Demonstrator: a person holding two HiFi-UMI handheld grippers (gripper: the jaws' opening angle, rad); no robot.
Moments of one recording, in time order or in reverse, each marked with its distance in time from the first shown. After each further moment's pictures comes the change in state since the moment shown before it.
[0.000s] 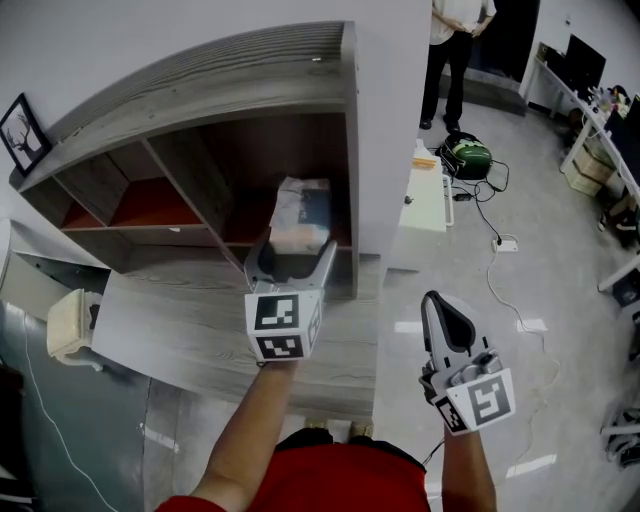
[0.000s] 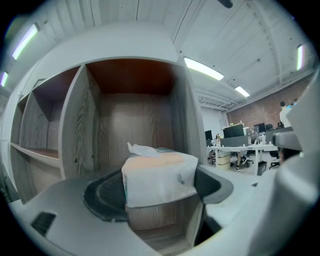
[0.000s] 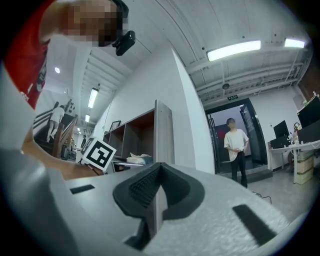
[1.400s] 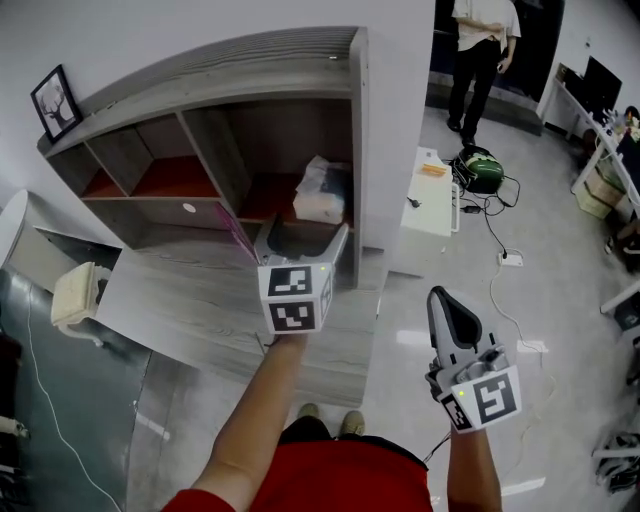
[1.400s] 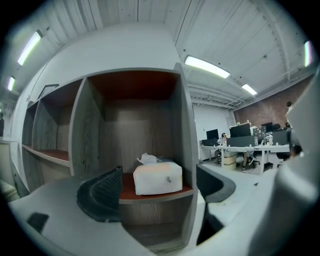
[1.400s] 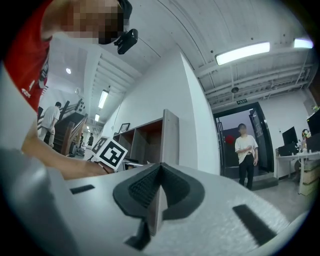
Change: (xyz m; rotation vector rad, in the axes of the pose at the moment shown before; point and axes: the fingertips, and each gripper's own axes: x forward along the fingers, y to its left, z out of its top) left arm -0.019 -0.011 0.011 -0.024 0.036 0.080; right arm -0.034 0.010 0.026 -0.060 -0.018 0.085
